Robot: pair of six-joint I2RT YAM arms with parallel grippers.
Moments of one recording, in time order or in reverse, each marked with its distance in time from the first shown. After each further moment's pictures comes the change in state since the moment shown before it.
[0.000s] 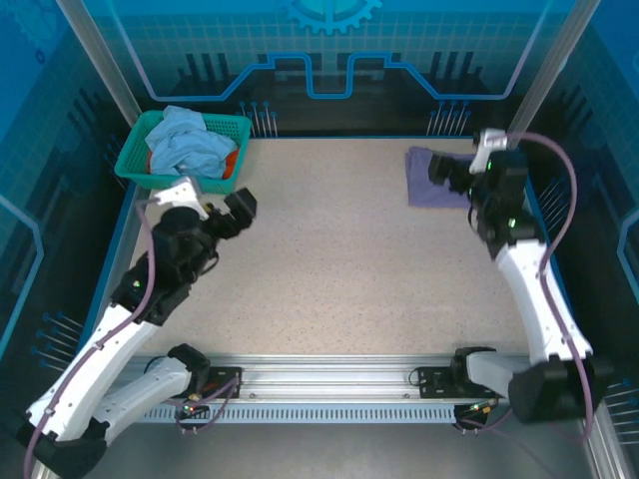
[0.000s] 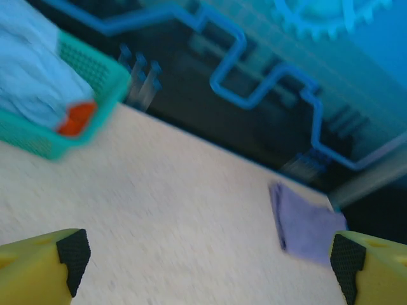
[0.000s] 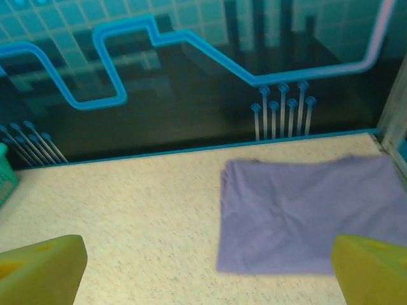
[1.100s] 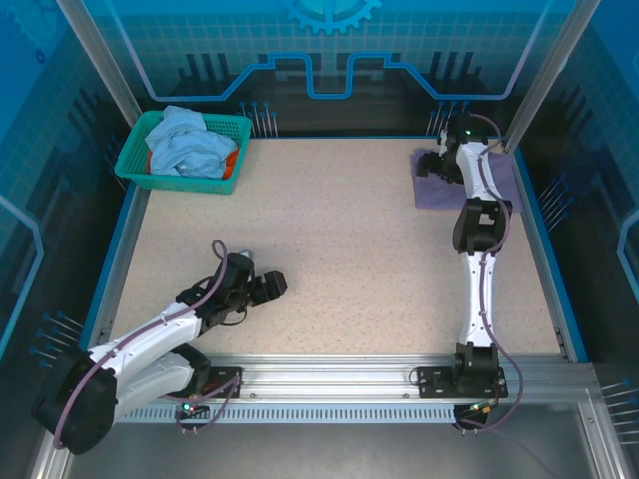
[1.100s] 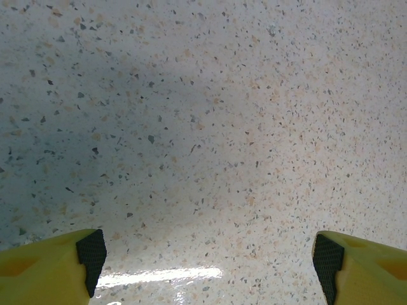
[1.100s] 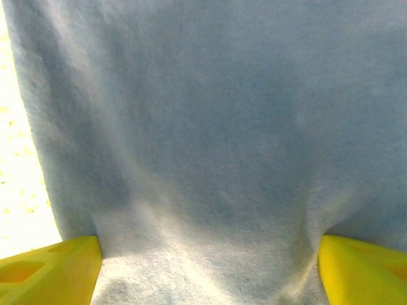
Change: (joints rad) left arm -0.095 0.169 -0.605 0.172 0.357 -0.177; right arm -0.119 1.631 1.652 -0.885 -0.130 -0.084
